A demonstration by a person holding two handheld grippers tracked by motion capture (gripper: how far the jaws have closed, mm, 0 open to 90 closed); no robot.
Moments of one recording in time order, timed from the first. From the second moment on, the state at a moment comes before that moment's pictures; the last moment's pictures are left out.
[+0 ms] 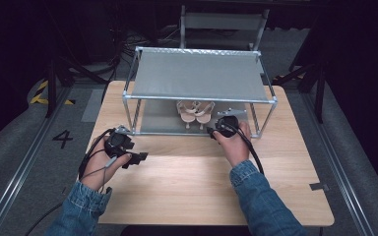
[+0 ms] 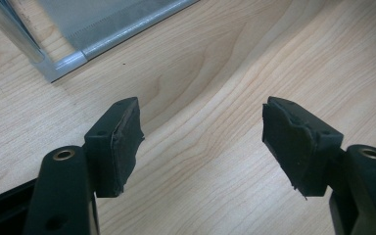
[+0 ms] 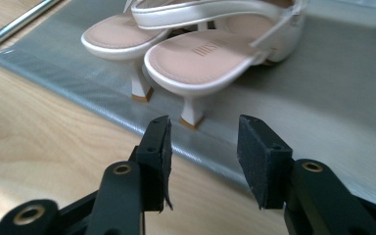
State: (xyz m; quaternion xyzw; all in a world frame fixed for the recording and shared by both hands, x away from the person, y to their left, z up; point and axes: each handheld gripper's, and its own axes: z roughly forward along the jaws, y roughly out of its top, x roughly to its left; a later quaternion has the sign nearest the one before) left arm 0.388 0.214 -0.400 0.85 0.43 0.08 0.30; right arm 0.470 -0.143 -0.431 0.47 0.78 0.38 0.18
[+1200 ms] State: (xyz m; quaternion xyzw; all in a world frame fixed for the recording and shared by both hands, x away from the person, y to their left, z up) left arm 0.392 0.221 -0.404 0.85 0.43 0.07 0.29; right arm 0.396 -0.258 -0.398 0.49 0.77 0.37 0.17
